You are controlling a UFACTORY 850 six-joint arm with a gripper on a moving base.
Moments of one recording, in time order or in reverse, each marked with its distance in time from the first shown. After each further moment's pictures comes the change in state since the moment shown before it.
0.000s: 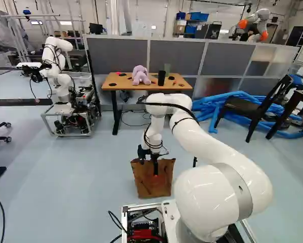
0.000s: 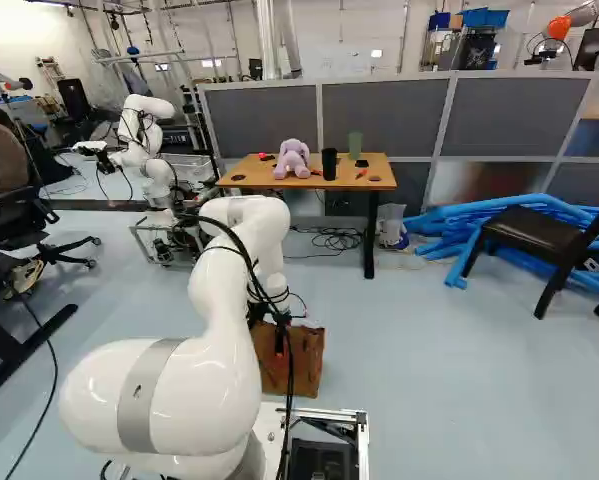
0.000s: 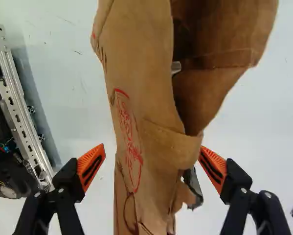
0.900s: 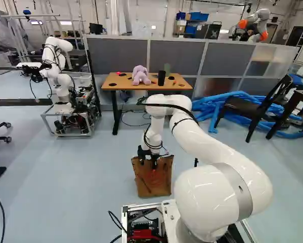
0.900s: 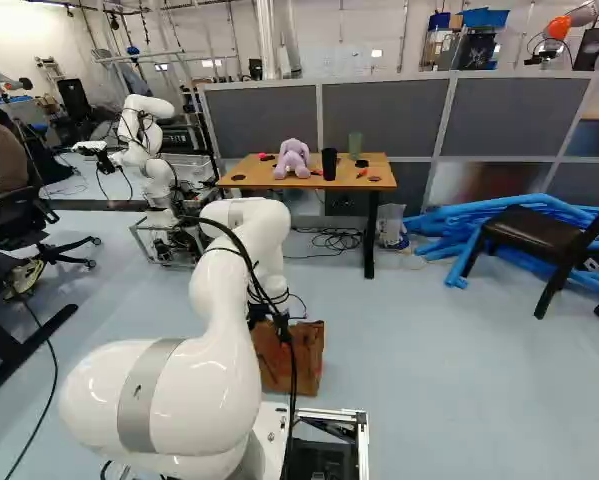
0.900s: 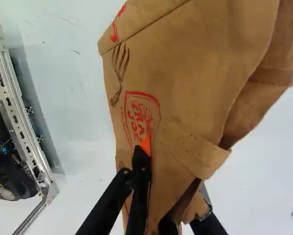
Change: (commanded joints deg) arm 0.0 -0.3 -0.3 0.0 0.0 0.0
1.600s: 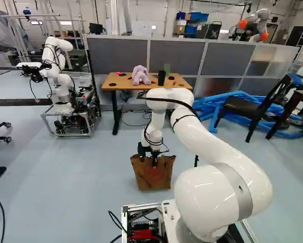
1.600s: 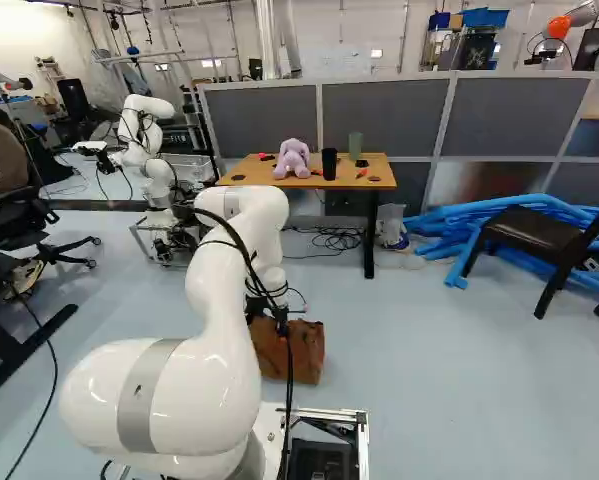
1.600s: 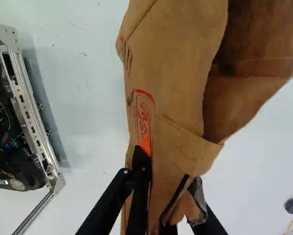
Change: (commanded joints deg) arm 0.0 6.8 6.5 0.0 0.0 0.0
